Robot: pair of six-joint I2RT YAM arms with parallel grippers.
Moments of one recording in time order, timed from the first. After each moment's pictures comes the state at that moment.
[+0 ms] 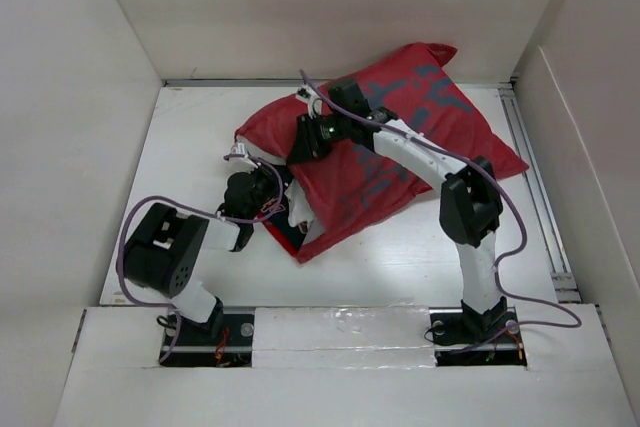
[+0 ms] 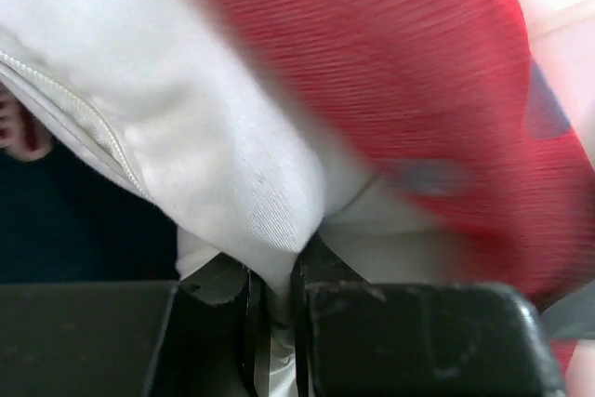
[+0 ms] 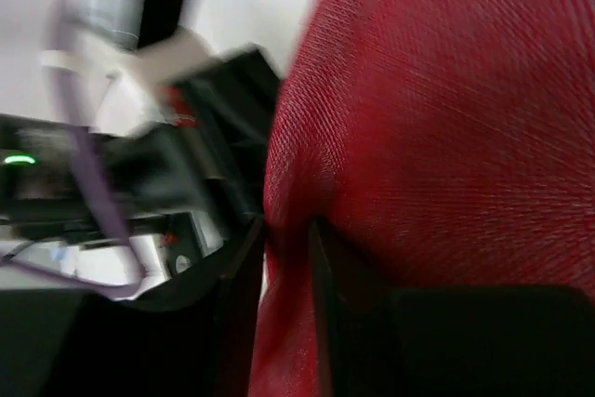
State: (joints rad) left arm -0.38 1.54 0.41 0.97 0.04 -0.98; right arm 0.66 2.07 1.88 -0.40 -0.76 0.37
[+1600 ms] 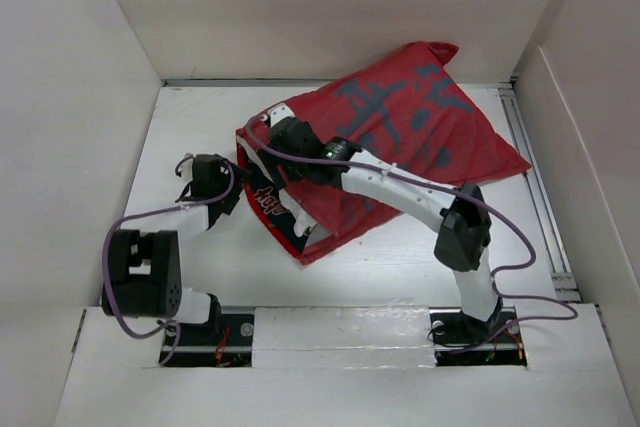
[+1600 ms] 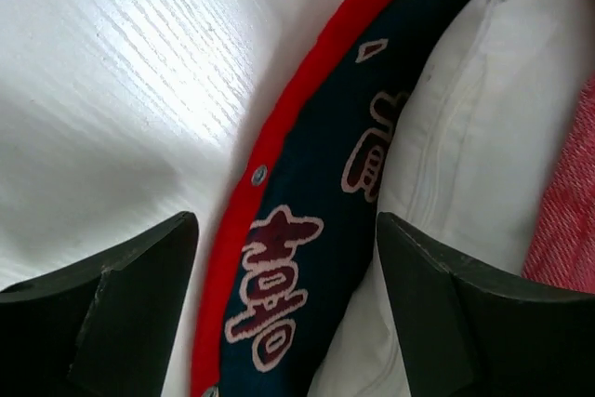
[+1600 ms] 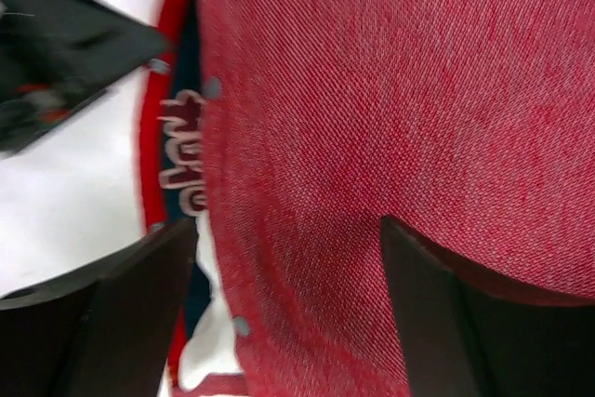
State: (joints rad) left arm -0.06 1.42 0.61 0.09 -0.02 -1.09; right arm 0.98 2.01 1.92 -0.63 0.36 0.21
